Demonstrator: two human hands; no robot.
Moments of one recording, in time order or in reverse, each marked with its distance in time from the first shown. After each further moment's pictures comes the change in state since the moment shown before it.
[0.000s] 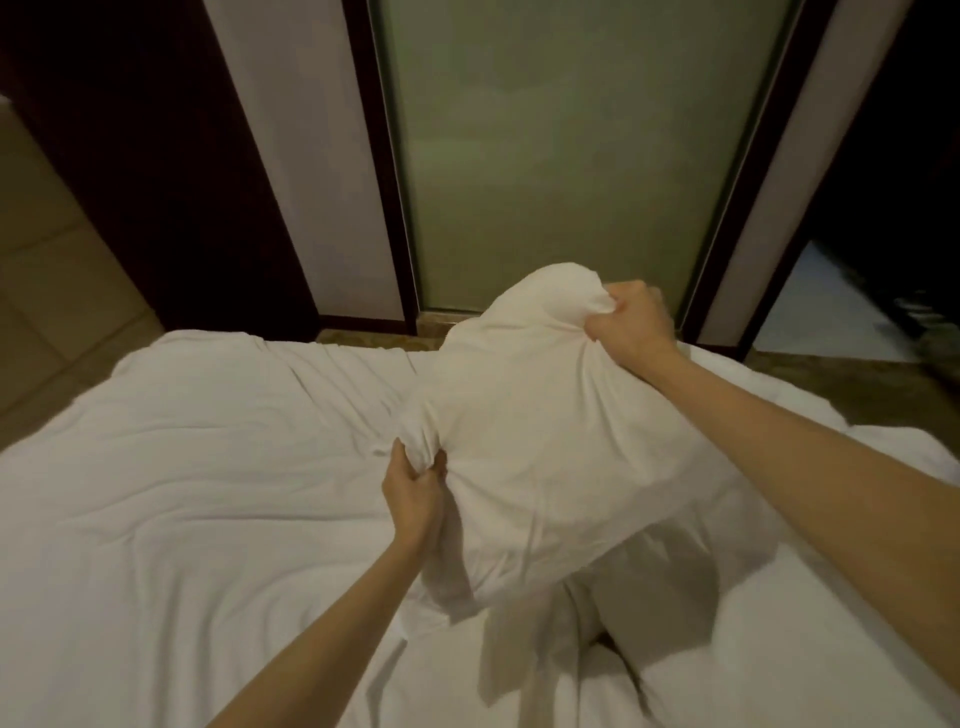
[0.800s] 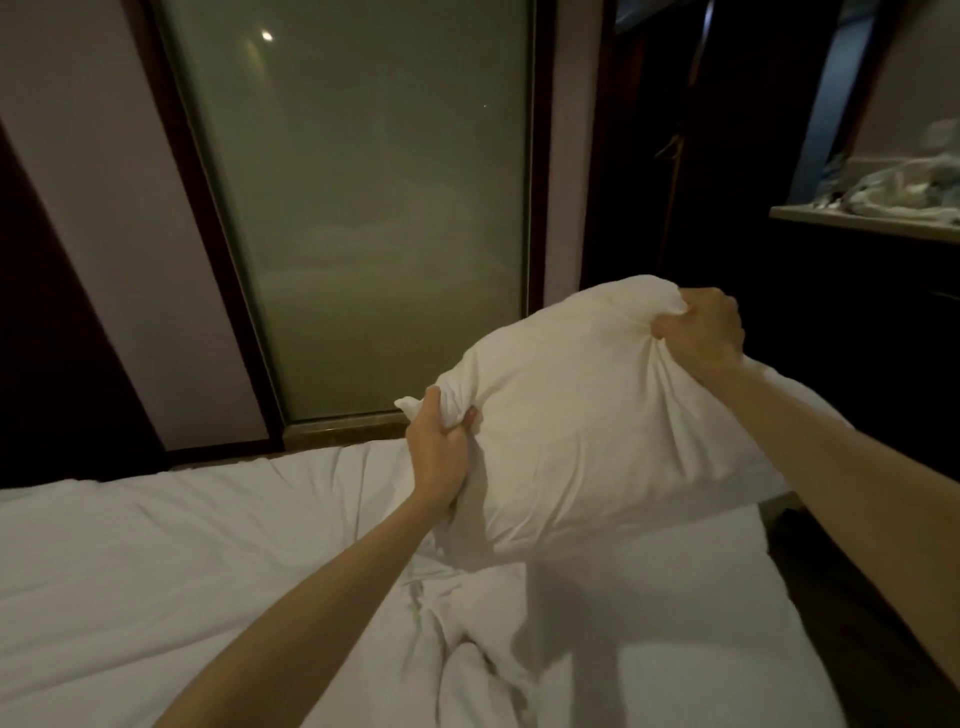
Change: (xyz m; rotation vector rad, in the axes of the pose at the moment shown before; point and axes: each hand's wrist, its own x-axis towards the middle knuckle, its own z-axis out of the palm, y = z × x) left_hand -0.188 0.175 0.098 -0.055 -0.408 0.504; right_hand -0.172 0.079 -0.312 -0.125 0.545 0.244
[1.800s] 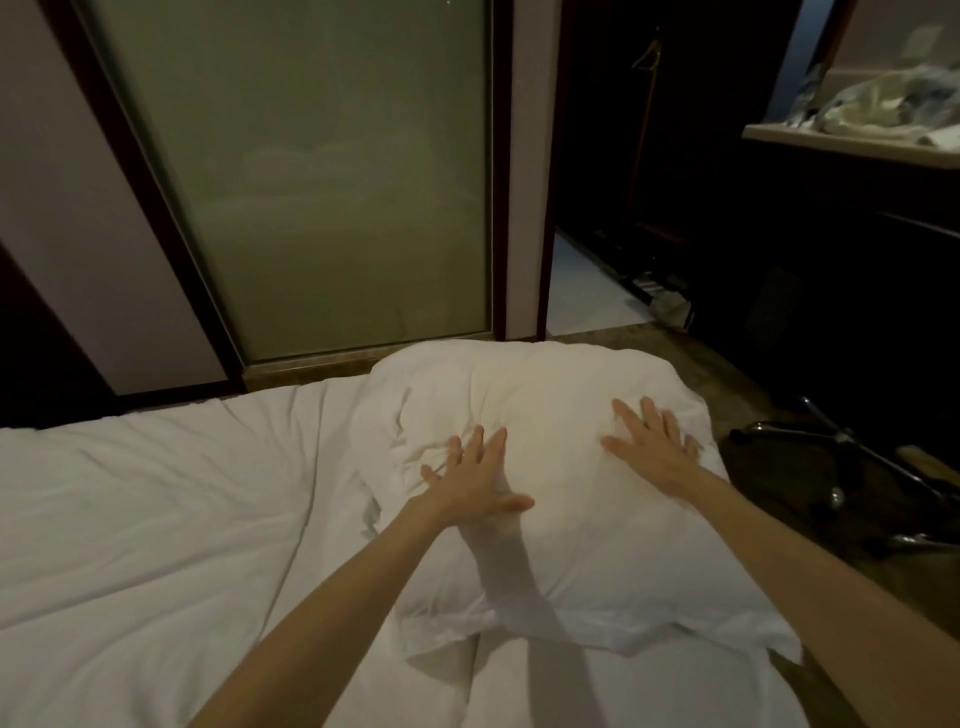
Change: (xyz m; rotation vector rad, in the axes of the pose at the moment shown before) left_hand -0.084 -0.066 0.077 0.855 -0.966 -0.104; right_hand -0.118 0.175 0.044 -0.447 -0.742 0.108
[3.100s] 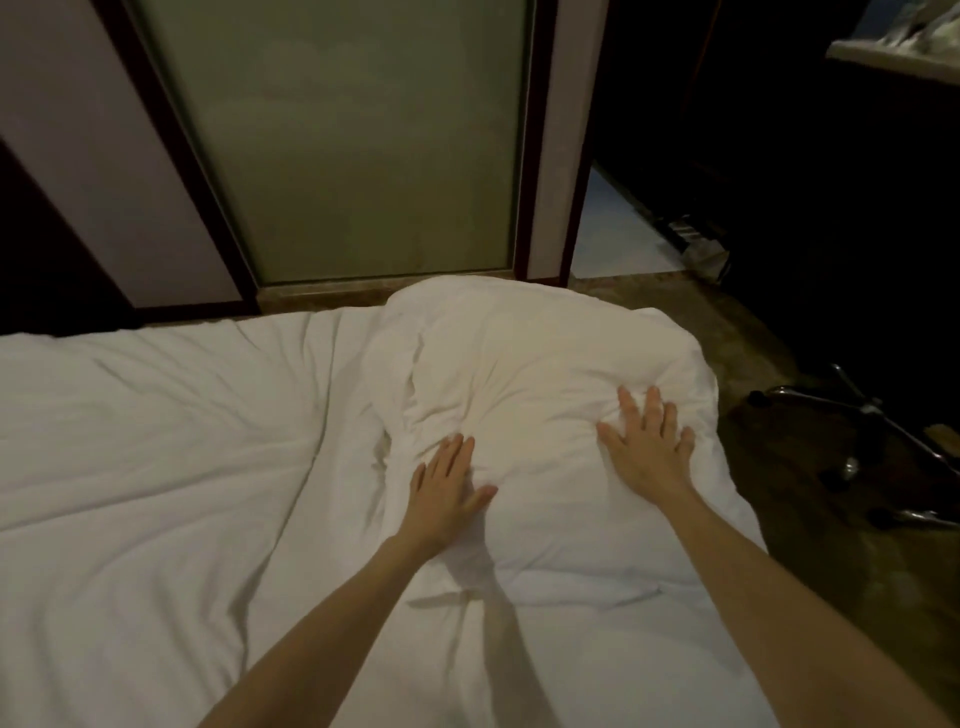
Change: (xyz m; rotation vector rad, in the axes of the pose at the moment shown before) left_hand -0.027 -0.069 0.091 -0.177 0.191 -0.079; right_hand 0.014 -0.002 0.079 -0.085 0.079 0.046
